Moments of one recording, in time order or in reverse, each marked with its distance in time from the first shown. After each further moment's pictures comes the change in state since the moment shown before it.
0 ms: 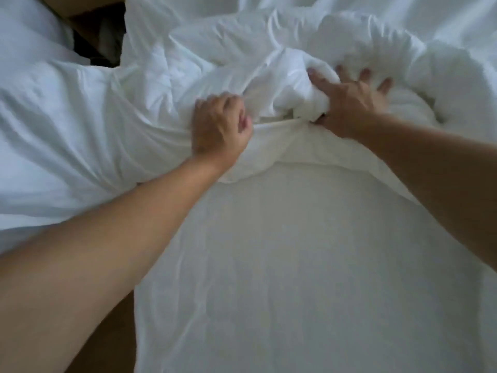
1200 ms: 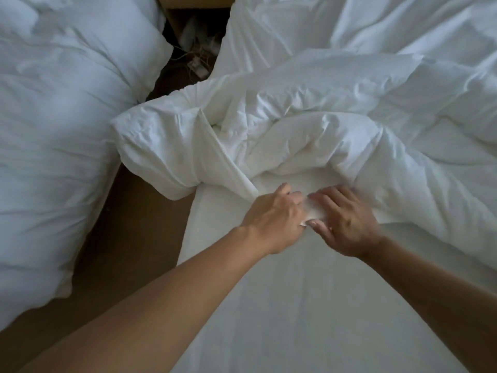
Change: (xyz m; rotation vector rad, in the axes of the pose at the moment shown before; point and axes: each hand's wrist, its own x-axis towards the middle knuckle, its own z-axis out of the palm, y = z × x) left_hand -0.161 0.010 -0.114 -0.172 -0.533 0.131; right_hand -0.188 -0.114 0.041 0.268 0.326 -0.760
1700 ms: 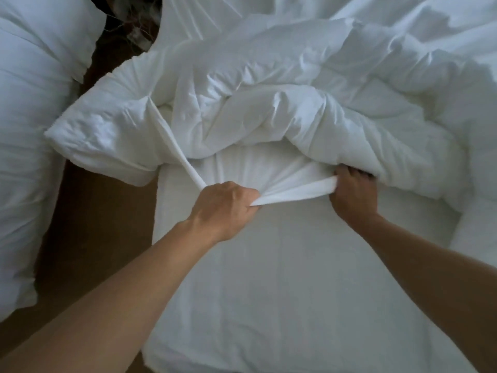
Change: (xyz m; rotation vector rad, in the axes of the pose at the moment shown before) left_hand -0.078 -0.005 0.021 -0.116 -0.080 -0.063; right_hand -0.095 -0.001 -0.013 -0.458 -0.238 0.728
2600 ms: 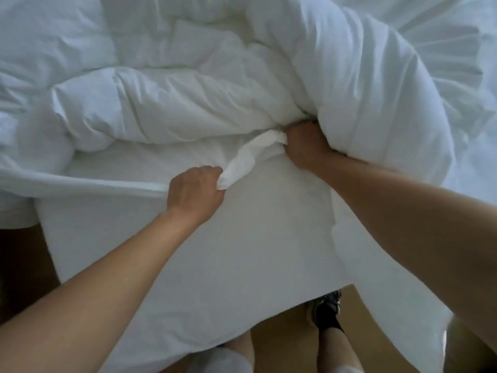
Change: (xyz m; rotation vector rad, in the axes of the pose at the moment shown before) left_hand 0.073 0.176 0.121 0.219 -0.056 0.093; right_hand -0.073 0.177 0.026 0.130 -0.283 0.152
